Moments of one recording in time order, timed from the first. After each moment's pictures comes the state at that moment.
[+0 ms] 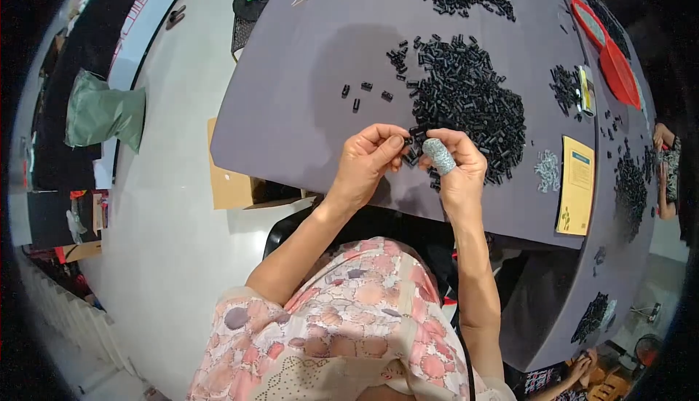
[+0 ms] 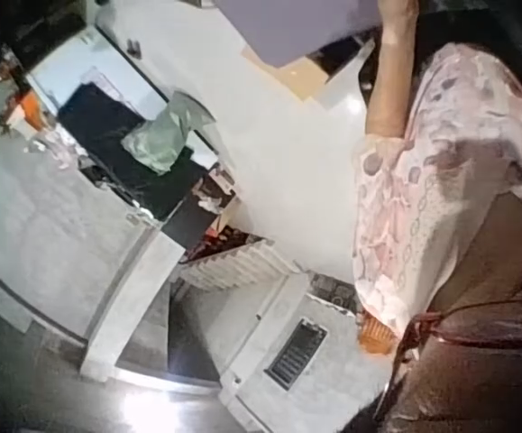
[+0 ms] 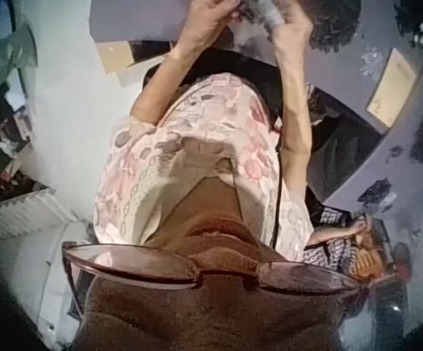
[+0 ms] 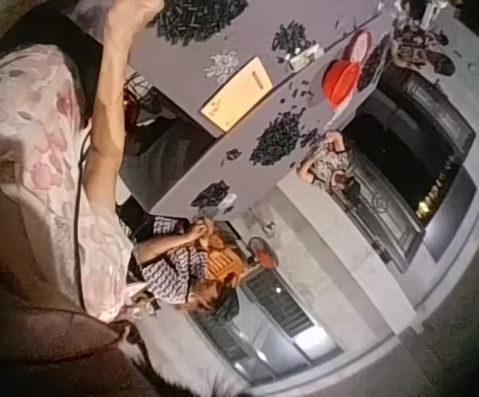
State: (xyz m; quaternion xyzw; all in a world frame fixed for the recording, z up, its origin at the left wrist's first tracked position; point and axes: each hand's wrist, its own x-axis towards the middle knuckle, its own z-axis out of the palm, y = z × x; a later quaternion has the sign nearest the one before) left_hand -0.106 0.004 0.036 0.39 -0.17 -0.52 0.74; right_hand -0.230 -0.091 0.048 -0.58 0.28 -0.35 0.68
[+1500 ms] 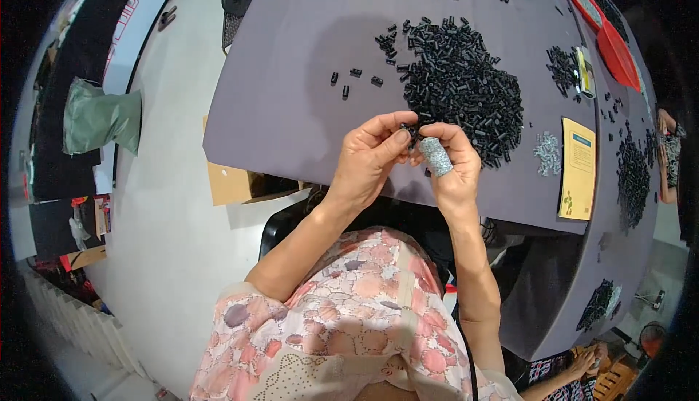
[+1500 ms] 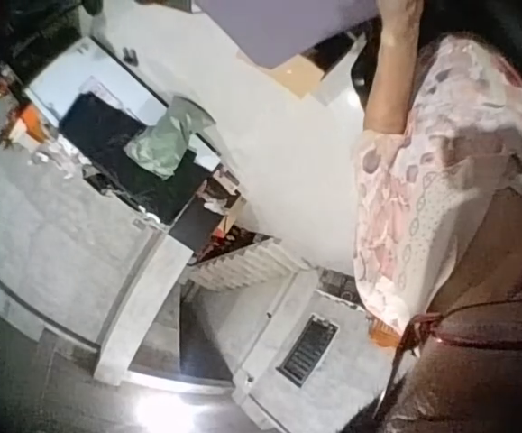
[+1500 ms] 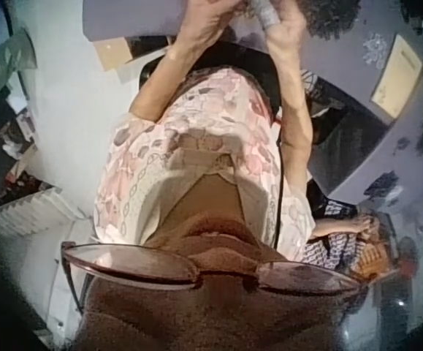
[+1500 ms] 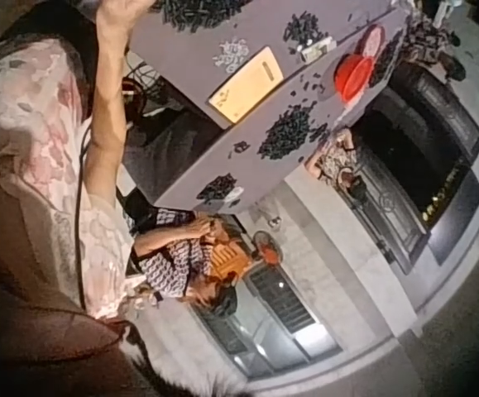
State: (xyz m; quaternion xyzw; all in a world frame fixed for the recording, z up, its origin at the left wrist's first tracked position) left_hand -0.127 -0.001 0.048 0.35 -0.16 -0.53 0.75; right_hand -0.243 -0.081 0.045 -0.55 0.19 -0.37 0.73
